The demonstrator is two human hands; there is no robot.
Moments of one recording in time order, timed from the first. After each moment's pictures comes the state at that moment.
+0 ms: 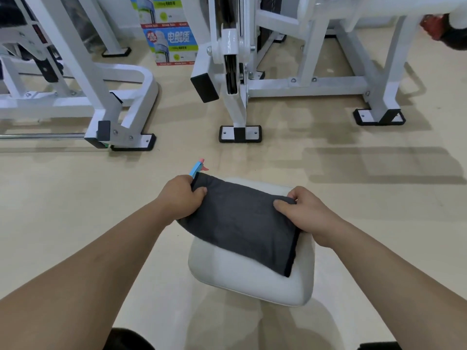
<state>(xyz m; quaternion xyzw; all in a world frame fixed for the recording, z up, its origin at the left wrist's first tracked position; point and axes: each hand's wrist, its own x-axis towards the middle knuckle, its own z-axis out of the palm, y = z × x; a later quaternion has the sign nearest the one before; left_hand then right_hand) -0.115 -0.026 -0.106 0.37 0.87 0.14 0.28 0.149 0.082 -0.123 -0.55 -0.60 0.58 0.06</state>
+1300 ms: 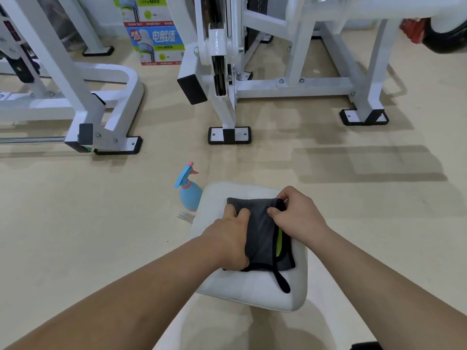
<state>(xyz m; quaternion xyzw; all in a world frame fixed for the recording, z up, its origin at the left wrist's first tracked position) -0.006 -0.025 -0.109 0.59 0.73 -0.11 0.34 0.143 0.082 -0.135 -0.57 -0.72 0.39 0.06</state>
